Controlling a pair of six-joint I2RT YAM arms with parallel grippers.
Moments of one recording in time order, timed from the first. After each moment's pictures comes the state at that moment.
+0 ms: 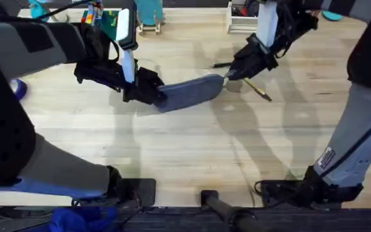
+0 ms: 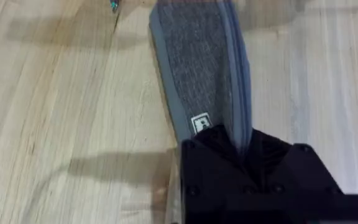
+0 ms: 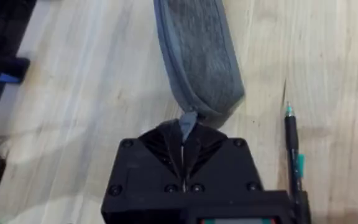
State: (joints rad) left arm 0.11 1.69 0.99 -0.93 0.90 1.54; right arm 0.06 2.23 1.76 -1.54 -0.86 -1.75
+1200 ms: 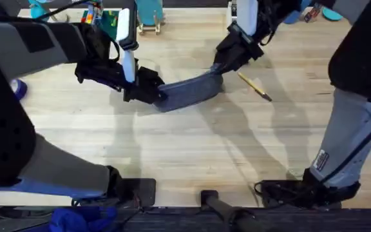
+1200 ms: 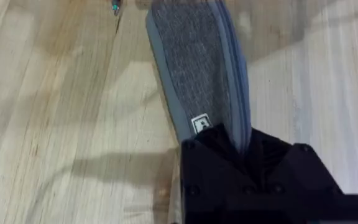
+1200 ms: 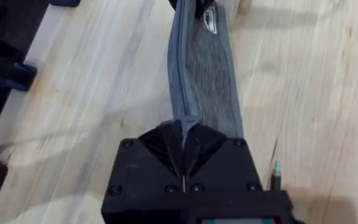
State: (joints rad) left arm 0.11 1.69 0.99 -0.92 0.90 1.54; right arm 0.21 2.24 1.96 -1.62 -0.84 -1.69
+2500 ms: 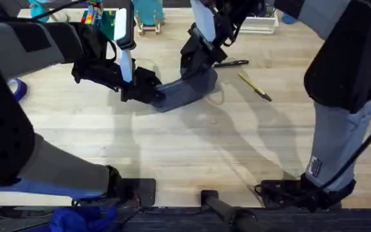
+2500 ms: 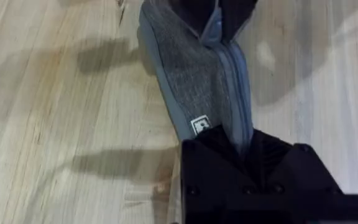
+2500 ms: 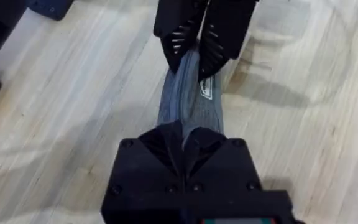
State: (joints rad) left arm 0.13 1.69 0.99 -0.93 0.89 1.54; right arm 0.46 2.24 2.03 -1.43 -0.83 -1.56
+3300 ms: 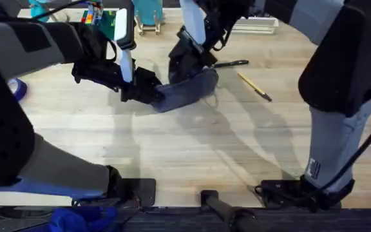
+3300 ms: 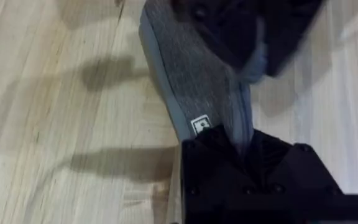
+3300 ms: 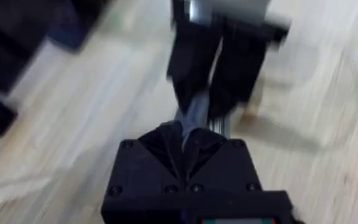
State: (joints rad) left arm 0.13 1.69 0.99 -0.93 0.88 1.54; right arm 0.52 2.24 2.03 -1.42 -0.92 -1.52
